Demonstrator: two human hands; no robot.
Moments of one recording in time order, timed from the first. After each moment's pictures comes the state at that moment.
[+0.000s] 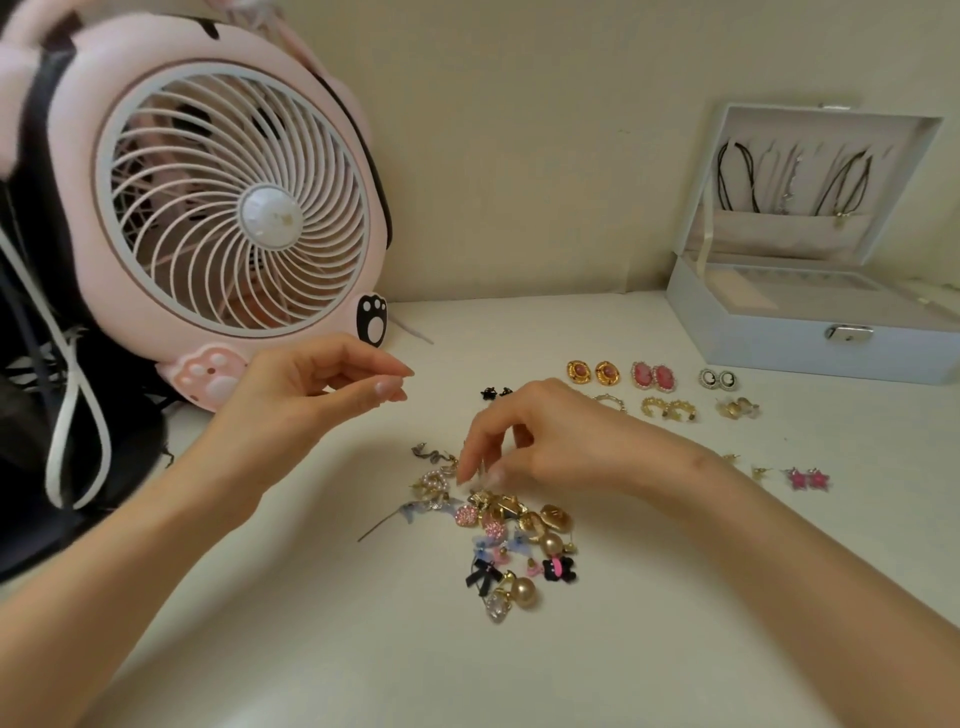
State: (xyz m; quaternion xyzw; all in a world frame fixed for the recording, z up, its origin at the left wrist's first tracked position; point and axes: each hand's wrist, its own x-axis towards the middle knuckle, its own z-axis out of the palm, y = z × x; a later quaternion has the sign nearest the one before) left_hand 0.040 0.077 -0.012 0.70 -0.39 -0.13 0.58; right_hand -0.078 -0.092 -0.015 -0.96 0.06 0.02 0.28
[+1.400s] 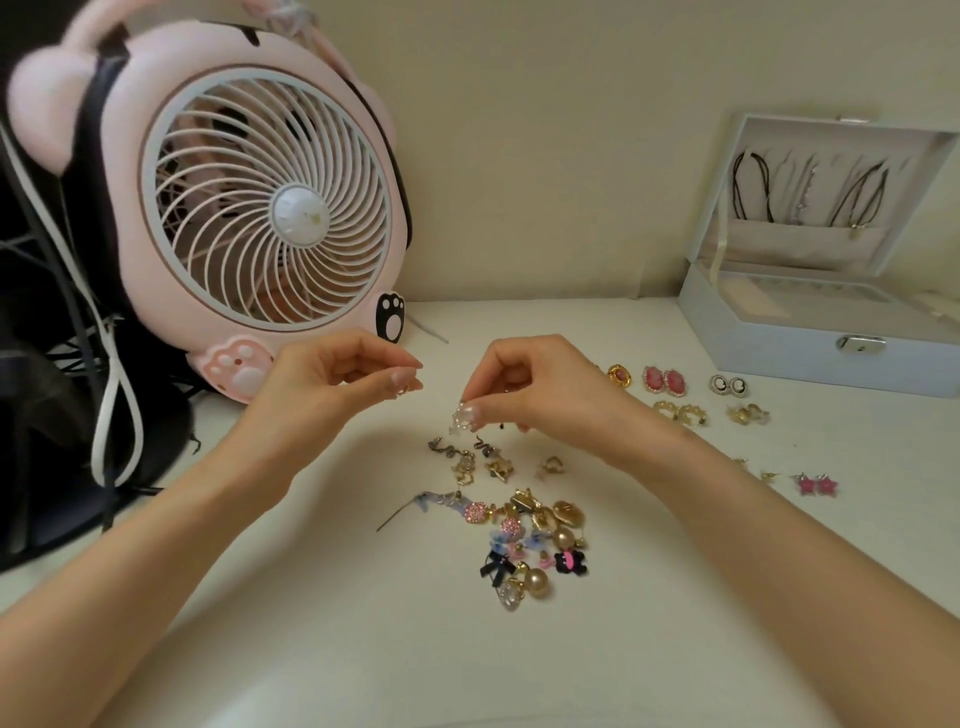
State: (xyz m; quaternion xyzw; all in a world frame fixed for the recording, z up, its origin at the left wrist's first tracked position) left_hand 0.045 0.075 -0.019 0.71 -0.36 -0.11 0.59; right_hand -0.062 -0.086 -0.009 -0.87 0.09 -0.11 0.46
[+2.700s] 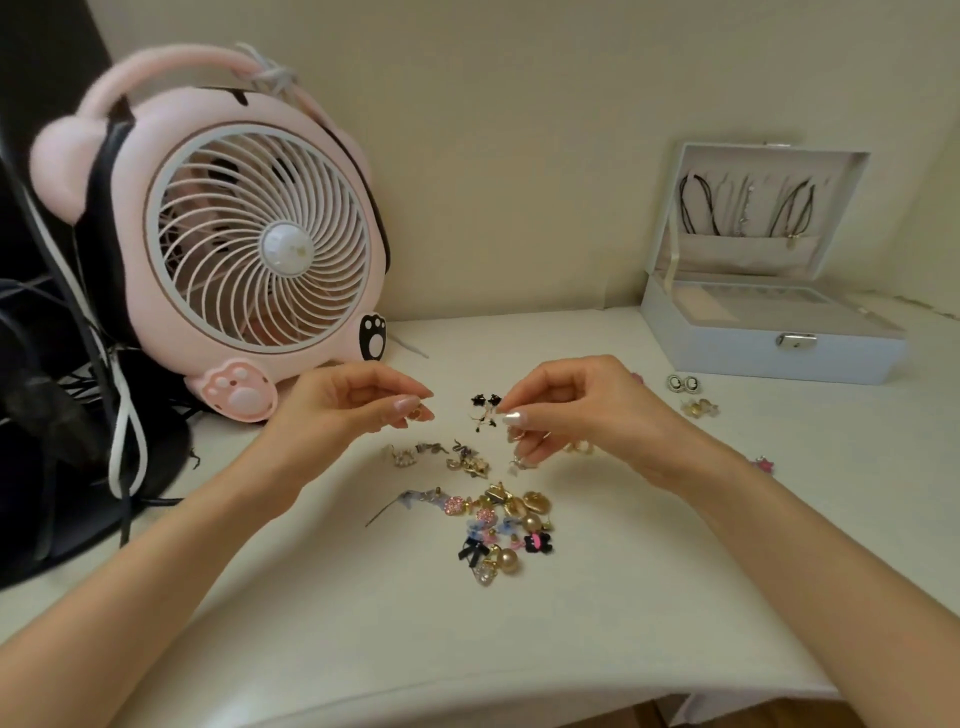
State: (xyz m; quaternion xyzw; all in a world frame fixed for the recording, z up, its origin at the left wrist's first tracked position) left_hand 0.035 0.075 -0.018 0.70 -0.41 -0.17 0.56; right_hand -0.119 -0.098 -0.004 -0.80 0.13 -0.14 0.56
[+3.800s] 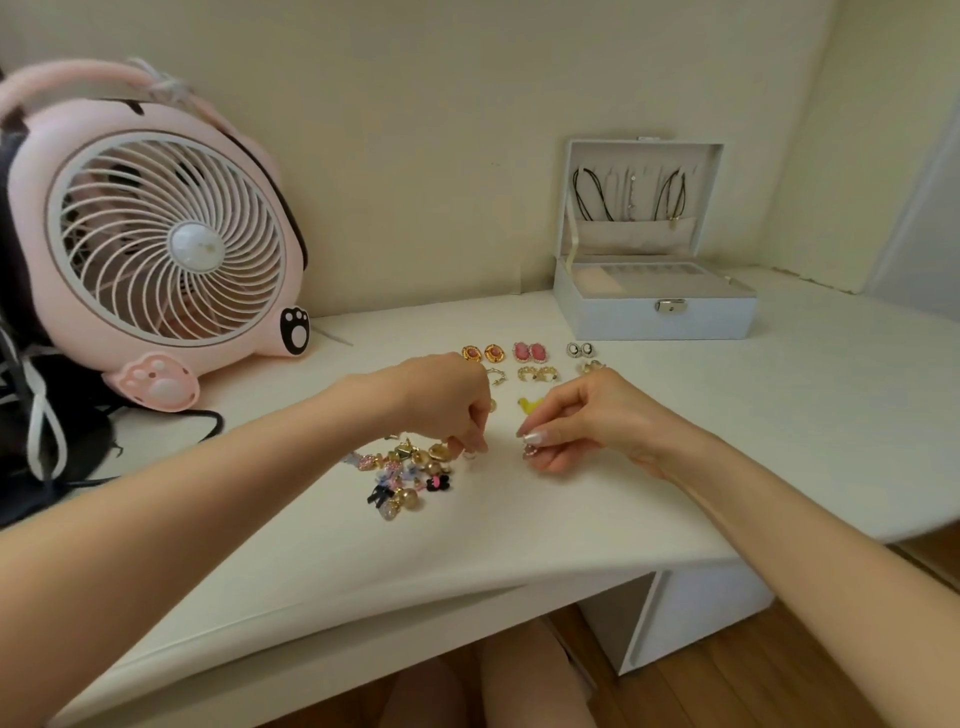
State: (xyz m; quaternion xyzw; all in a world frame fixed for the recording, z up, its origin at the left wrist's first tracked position) left_hand -0.058 -0.025 0.005 0.76 -0.64 -0.10 -0.01; right_hand -0.207 -0.130 -0.030 -0.77 0.23 -0.12 0.58
